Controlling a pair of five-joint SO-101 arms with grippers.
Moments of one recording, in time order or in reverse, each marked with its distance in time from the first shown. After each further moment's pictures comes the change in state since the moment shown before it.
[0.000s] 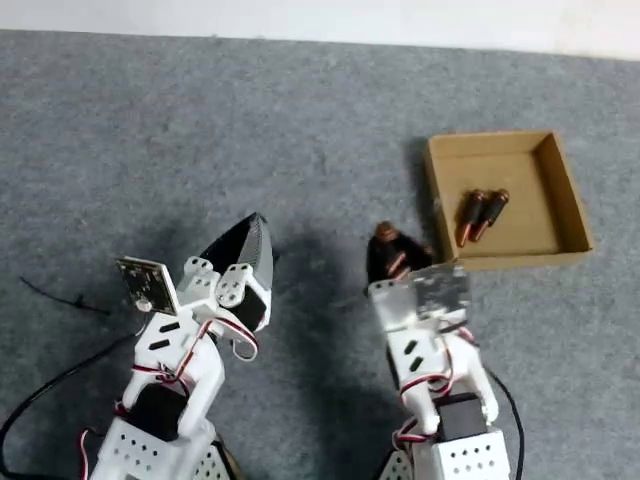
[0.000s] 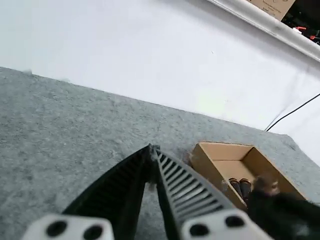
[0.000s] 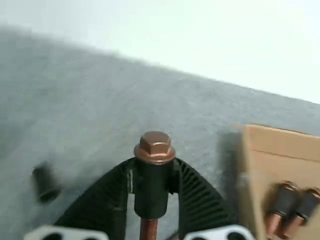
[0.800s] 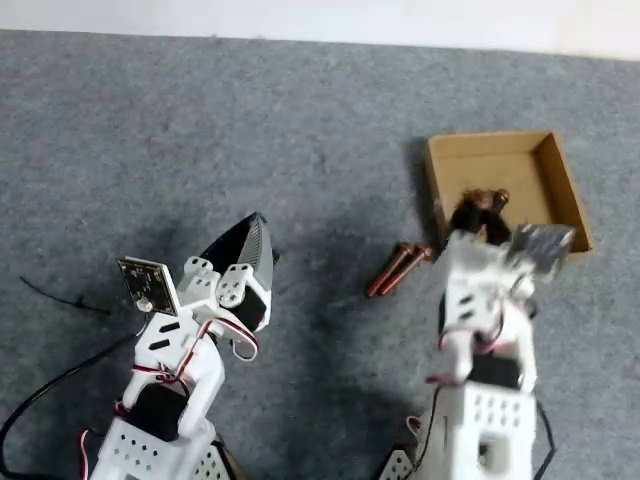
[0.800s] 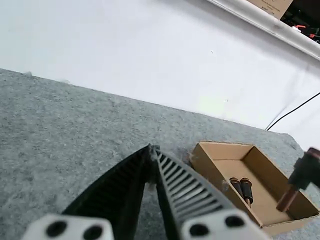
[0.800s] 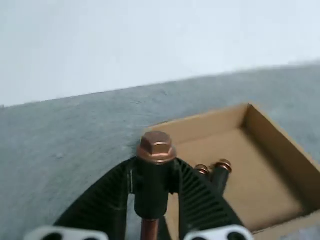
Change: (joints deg) left arm 0.1 0.0 0.2 0.0 -0.4; right arm 20.3 36.8 -19.3 -13.5 -12.2
